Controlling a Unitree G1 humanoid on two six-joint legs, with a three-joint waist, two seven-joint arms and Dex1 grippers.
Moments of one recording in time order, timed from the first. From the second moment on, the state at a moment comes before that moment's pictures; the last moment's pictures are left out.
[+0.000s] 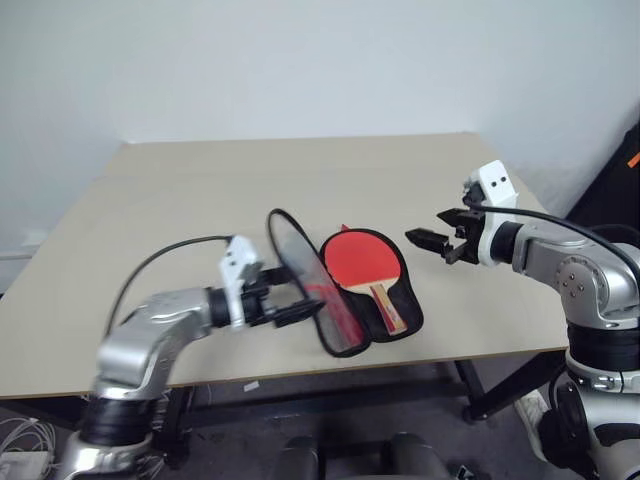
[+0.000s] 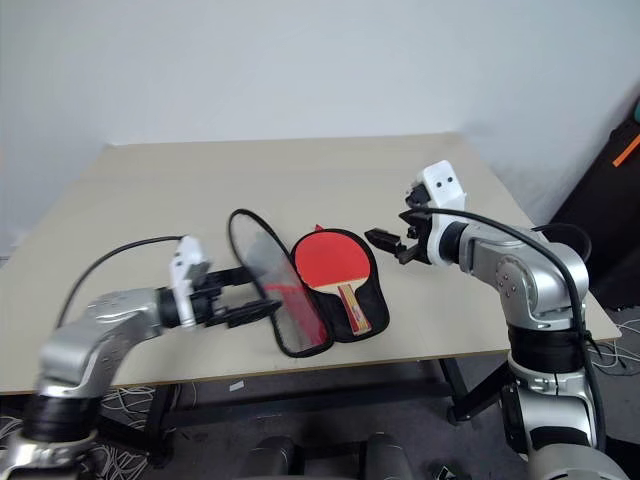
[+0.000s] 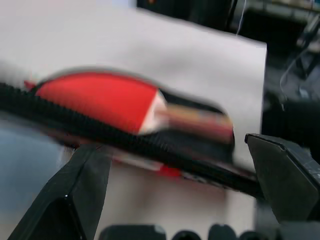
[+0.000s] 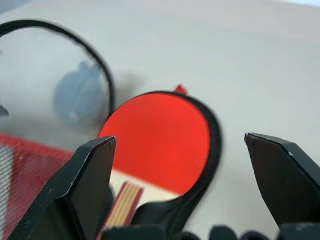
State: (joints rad) left arm -0.29 0.51 -0.04 -0.24 -0.52 0.68 -0.86; right arm -0.67 -0.54 -0.08 -0.22 0.46 1.16 0.53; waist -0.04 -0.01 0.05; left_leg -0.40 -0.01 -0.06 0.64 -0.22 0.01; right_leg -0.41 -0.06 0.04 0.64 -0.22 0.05
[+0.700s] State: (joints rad) left arm -0.36 0.31 -0.08 -0.11 -0.57 0.79 -0.79; right arm -0.70 -0.64 -0.11 -0.12 0.45 1.06 0.57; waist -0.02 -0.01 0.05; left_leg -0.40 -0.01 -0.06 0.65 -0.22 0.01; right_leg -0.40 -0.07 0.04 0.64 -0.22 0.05
